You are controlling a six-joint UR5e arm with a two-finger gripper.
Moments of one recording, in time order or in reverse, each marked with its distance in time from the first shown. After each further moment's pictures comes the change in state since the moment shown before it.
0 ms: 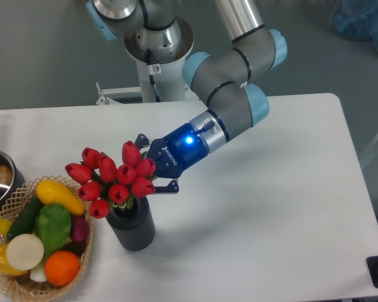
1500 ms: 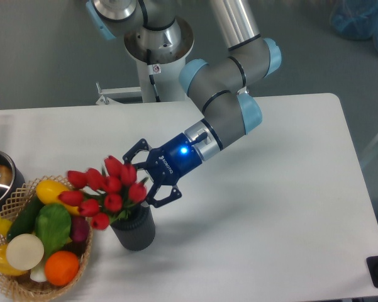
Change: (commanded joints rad) arm 0.014 -0.008 -0.037 -0.003 0.043 0.020
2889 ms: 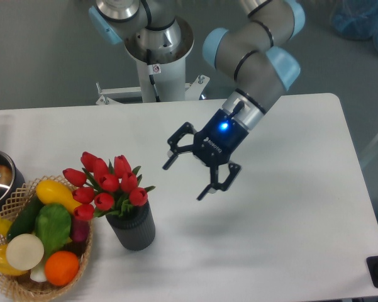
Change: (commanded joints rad) arm 0.130 0.164 0.110 0.003 0.550 -0.006
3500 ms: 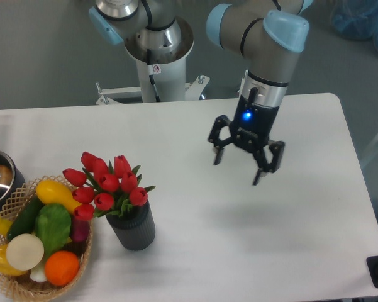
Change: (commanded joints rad) arm 0.037 0.005 0.037 -0.006 0.589 -0.014
